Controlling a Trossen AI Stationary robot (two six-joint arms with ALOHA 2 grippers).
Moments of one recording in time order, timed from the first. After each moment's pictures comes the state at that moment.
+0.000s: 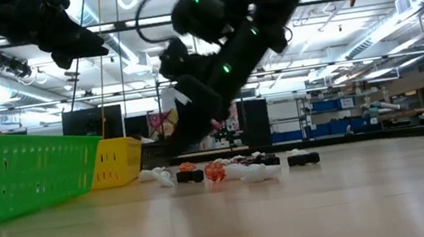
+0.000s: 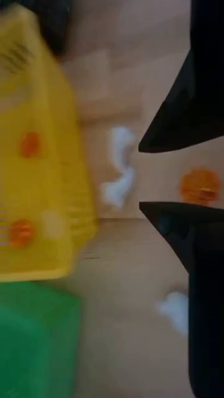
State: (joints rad) left arm 0.39 0.53 0.51 -0.25 0.12 -0.04; right arm 0.03 2.07 1.28 0.01 0.08 0.04
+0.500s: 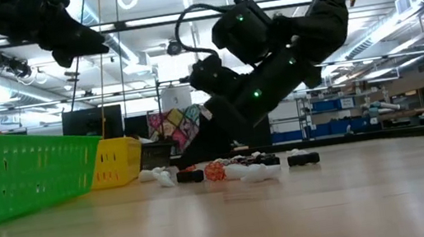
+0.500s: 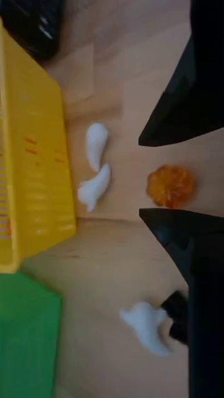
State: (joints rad) left arm 0.39 0.53 0.51 -0.23 0.12 -0.04; right arm 0.03 2.08 0.99 0.53 0.07 -0.01
